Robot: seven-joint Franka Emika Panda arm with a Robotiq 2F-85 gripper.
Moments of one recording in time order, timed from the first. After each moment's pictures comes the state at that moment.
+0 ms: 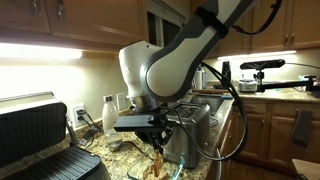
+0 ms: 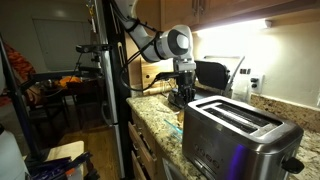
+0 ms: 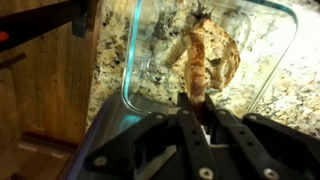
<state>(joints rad) 0.12 0.25 0.05 -2.09 -0.28 2.29 1.64</state>
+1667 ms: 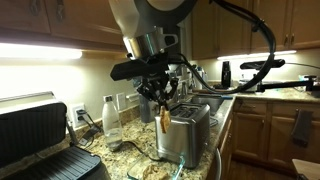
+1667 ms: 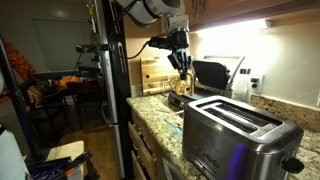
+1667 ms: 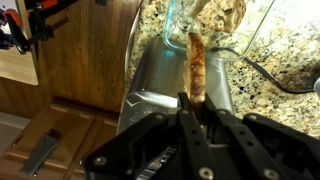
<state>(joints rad) 0.15 0.02 0.08 -1.99 -0.36 1.90 1.68</state>
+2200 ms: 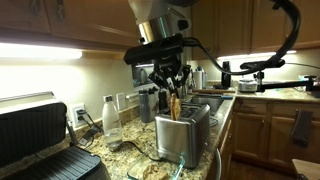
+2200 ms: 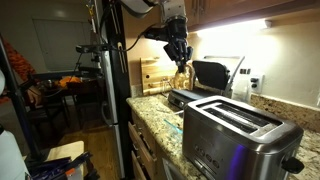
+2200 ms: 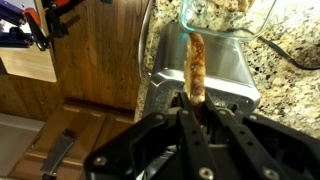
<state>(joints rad) 0.12 -0.10 0.08 -2.04 -0.36 1.84 1.71</state>
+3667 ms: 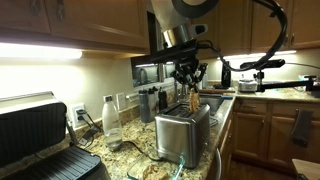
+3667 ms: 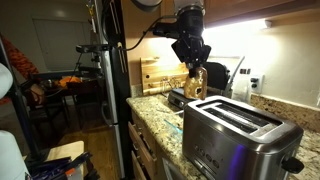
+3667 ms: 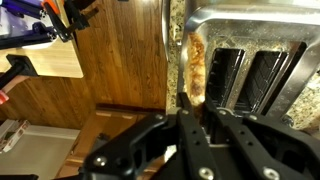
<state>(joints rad) -0.02 -0.16 0.04 -2.11 -0.36 1.82 1.71</state>
